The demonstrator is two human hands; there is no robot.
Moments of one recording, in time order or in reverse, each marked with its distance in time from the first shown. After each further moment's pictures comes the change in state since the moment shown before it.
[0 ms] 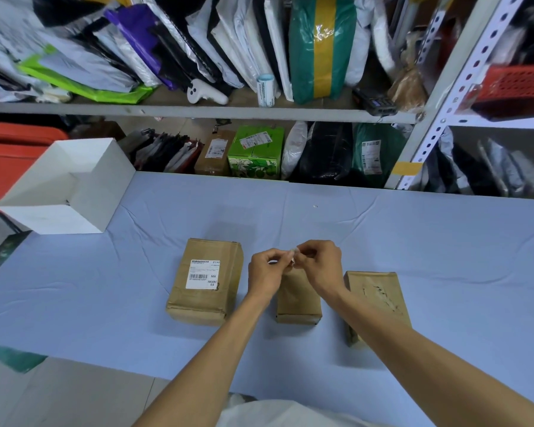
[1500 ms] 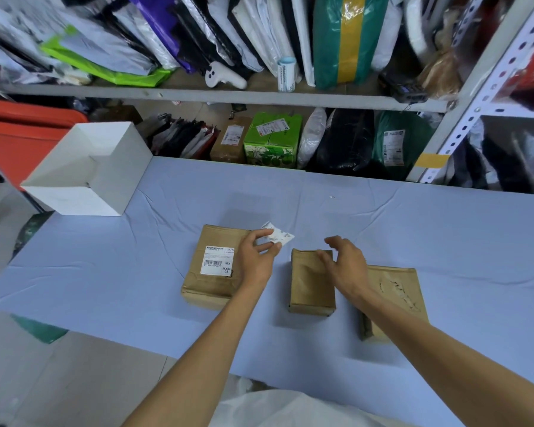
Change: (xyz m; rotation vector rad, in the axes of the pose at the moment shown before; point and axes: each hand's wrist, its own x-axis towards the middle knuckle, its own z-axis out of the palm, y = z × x) left_hand 0.007 -0.004 -0.035 -0.036 0.257 0.014; right_hand 0.002 0.031 -0.010 -0.422 -0.097 0.057
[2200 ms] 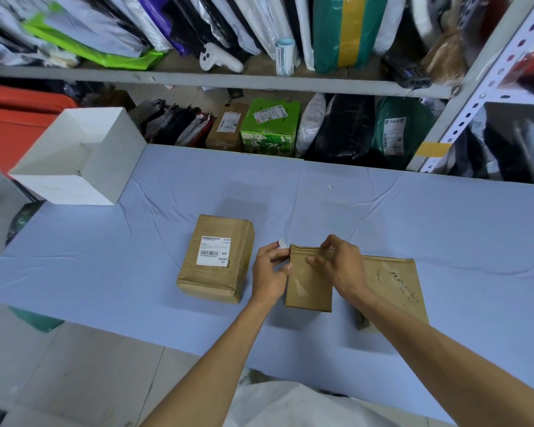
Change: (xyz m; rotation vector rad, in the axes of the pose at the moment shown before) left_hand -0.029 -0.037 0.016 0.166 -0.180 -0.051; right_hand -0.009 0.003 0.006 -0.017 0.001 0.038
